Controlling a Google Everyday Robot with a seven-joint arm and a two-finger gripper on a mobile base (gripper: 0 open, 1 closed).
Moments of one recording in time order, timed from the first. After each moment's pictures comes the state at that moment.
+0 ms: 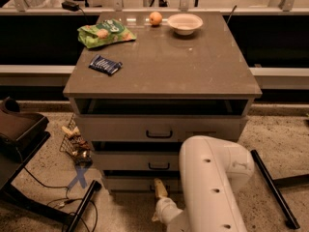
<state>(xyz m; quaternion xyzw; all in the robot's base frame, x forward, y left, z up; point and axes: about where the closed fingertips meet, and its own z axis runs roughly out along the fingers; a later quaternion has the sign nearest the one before) 0.516 -0.005 0.211 -0.66 0.60 -0.11 0.44</state>
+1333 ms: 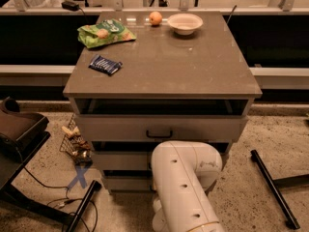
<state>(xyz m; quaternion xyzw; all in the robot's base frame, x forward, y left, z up) 0.579 -0.016 0.156 -0.68 0.58 -0.26 0.36</state>
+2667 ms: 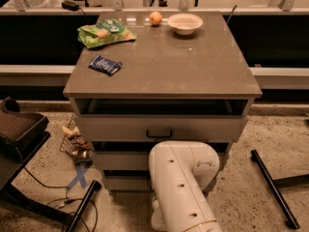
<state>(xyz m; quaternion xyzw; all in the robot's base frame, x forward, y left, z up) 0.593 -0.008 0.156 -0.68 0.58 -0.27 0.37</state>
